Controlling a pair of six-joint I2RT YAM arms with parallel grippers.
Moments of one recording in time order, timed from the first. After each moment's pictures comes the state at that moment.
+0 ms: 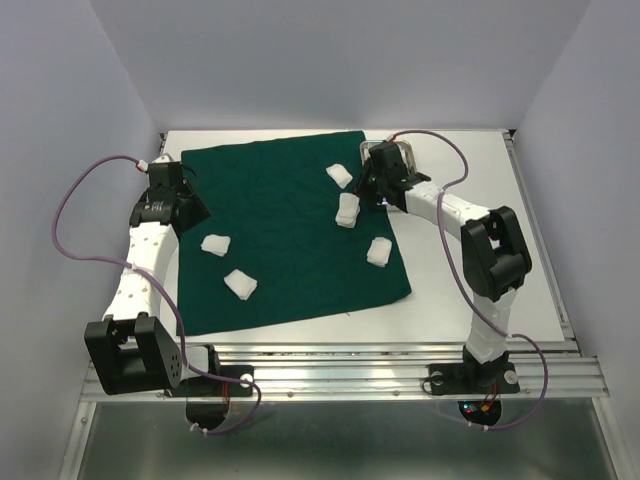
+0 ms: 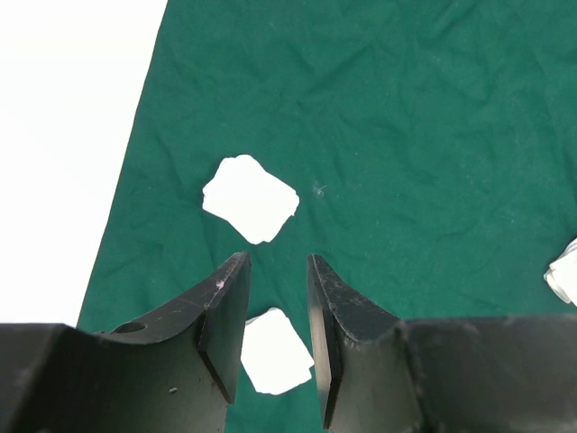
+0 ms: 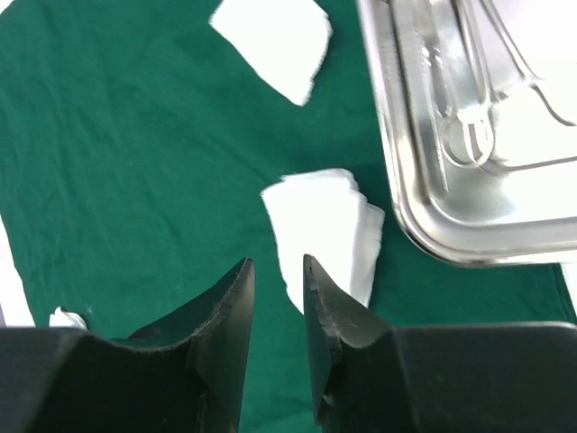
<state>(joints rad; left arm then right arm) 0.07 1.28 1.11 -0.64 -0.10 -0.45 0.46 1.94 1.45 -0.20 0.09 0.80</state>
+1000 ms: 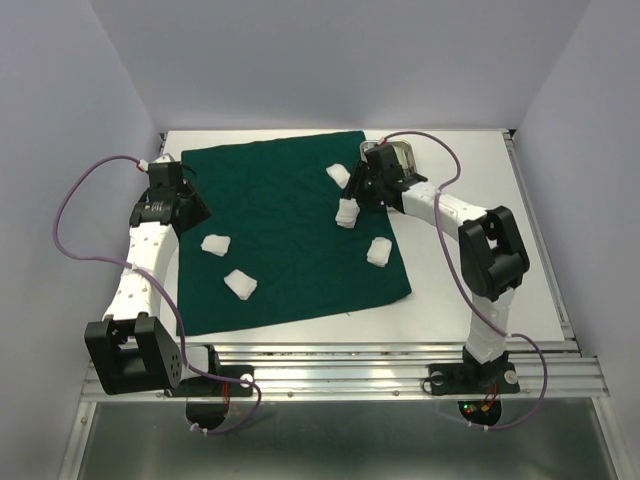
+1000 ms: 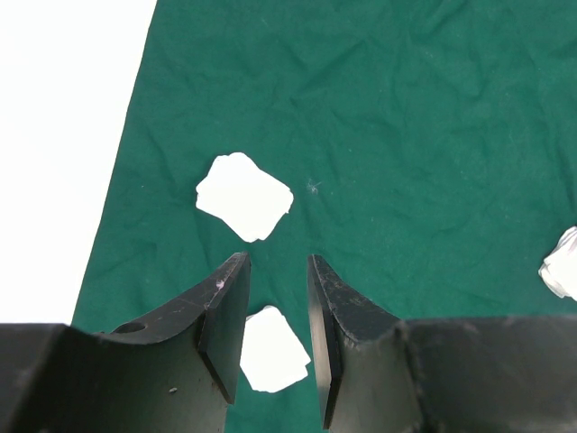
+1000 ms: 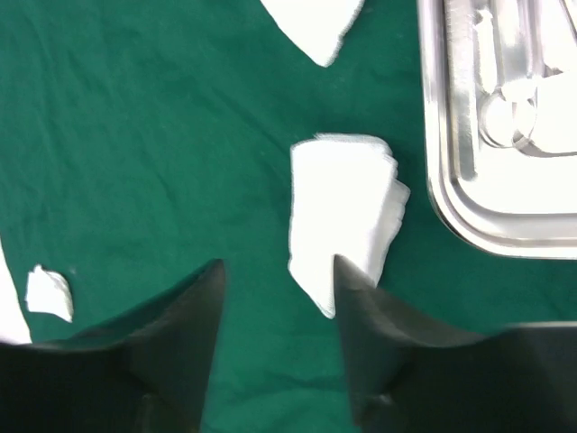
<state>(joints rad) 0.07 1.28 1.11 -0.64 -0.08 -0.46 0.47 1.97 1.50 -0.25 0.01 0.72</state>
